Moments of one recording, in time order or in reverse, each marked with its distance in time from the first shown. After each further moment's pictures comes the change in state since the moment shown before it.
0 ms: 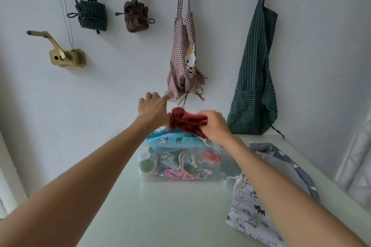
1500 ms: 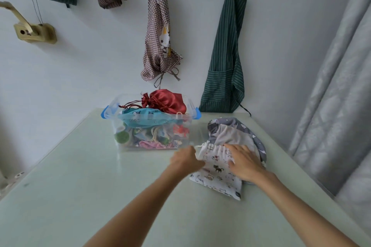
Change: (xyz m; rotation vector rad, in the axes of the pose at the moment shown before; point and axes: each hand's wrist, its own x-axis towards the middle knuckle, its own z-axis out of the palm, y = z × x) left_hand -0.133 0.142 0.111 -0.516 -0.523 0.052; right_hand -0.184 0.098 -0.076 -0.591 -0.339 0.262
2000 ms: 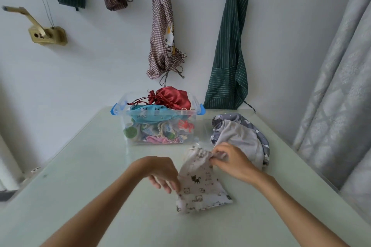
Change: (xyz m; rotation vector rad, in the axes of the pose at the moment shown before) left_hand -0.055 -0.050 -0.044 0.040 -0.511 -0.113; right_hand -0.029 -0.039 -0.005 0.574 0.010 -0.167
